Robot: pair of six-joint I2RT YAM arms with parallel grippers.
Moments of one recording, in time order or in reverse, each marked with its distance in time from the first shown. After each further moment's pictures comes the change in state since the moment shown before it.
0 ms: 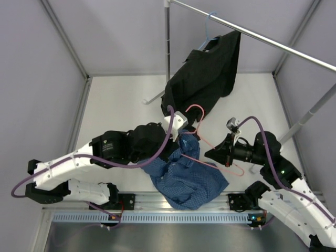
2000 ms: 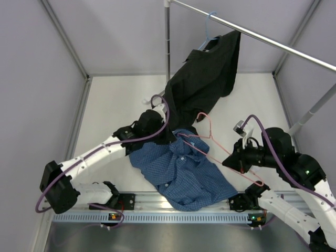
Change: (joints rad) left arm 0.530 0.033 -0.545 0.524 0.388 -0.392; right arm -0.005 0.108 0.384 -0.715 0.205 -0.129
